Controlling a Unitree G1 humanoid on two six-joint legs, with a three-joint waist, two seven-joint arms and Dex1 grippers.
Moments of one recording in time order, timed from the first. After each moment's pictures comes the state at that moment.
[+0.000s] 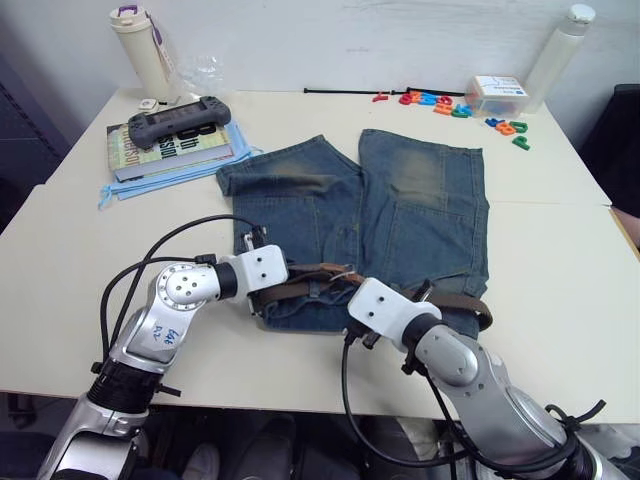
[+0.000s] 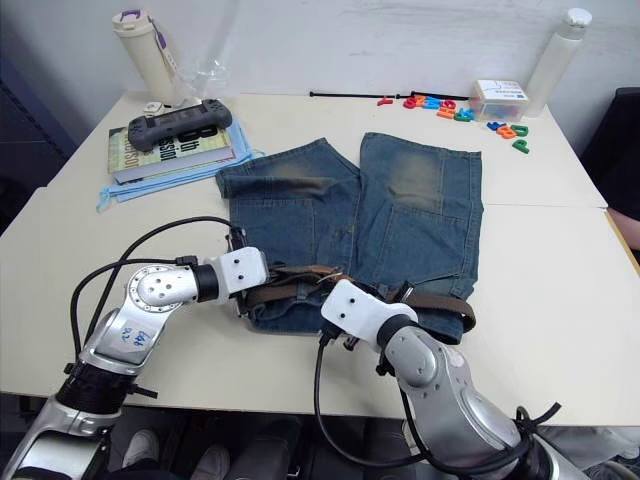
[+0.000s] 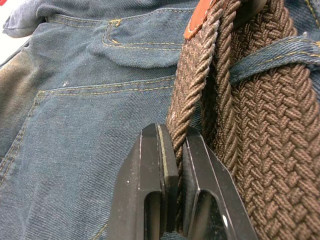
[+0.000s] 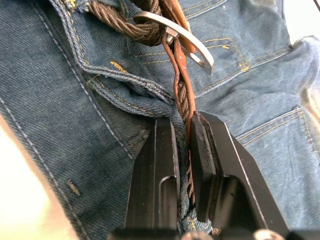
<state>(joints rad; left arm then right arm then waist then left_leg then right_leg) -0.42 0.60 -0.19 -0.14 0.14 0.20 -0.76 -0.32 -0.57 0.66 -0.86 -0.34 1.13 0.28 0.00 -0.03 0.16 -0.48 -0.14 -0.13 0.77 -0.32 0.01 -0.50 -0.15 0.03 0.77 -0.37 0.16</state>
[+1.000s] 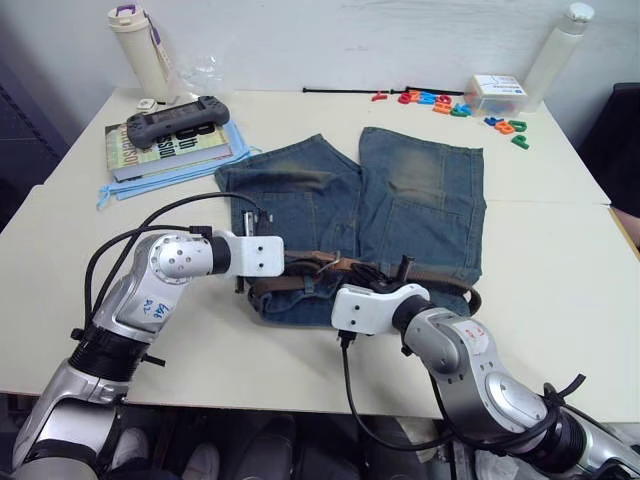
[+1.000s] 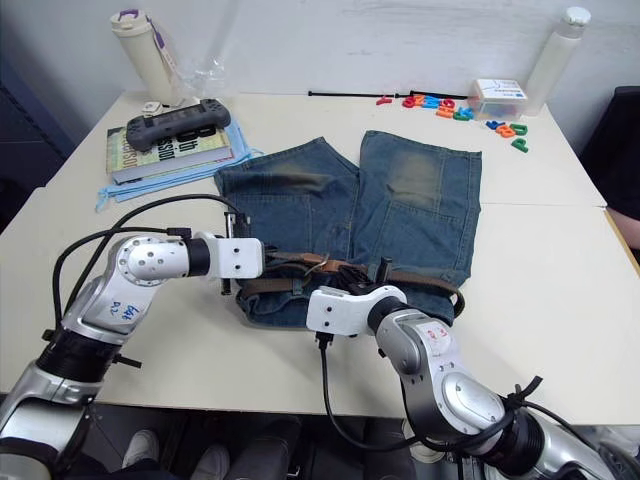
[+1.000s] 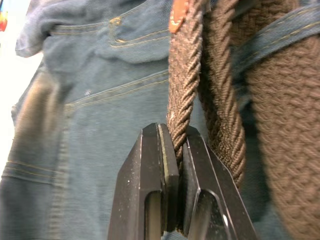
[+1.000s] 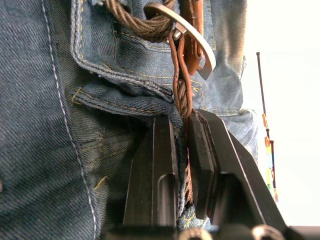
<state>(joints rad) -0.59 0.71 -0.26 -0.03 0.24 0.02 -0.83 -0.40 -0.62 0.74 -0.69 -0.73 0.80 0.51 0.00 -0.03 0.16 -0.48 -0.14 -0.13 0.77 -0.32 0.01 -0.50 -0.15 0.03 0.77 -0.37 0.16</state>
